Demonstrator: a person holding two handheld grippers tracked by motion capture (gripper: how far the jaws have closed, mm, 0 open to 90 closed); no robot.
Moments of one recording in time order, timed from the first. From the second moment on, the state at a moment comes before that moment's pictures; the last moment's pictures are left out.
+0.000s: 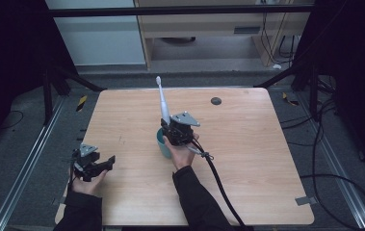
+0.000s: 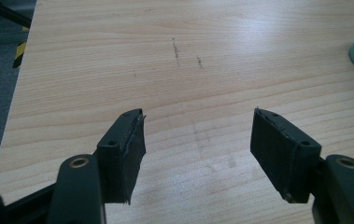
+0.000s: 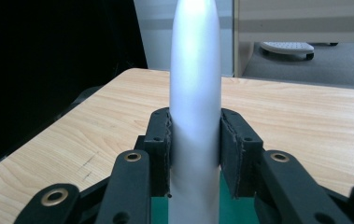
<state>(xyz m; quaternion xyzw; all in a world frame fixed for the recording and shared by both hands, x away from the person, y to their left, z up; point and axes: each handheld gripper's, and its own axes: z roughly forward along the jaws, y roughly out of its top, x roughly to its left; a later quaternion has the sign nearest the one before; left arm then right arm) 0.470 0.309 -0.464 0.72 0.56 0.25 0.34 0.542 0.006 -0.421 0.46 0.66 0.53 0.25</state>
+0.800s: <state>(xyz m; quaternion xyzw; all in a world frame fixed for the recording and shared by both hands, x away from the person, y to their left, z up) 0.470 0.308 -0.465 0.72 0.56 0.25 0.33 0.539 0.011 -0.441 0.47 0.68 0.49 0.25</state>
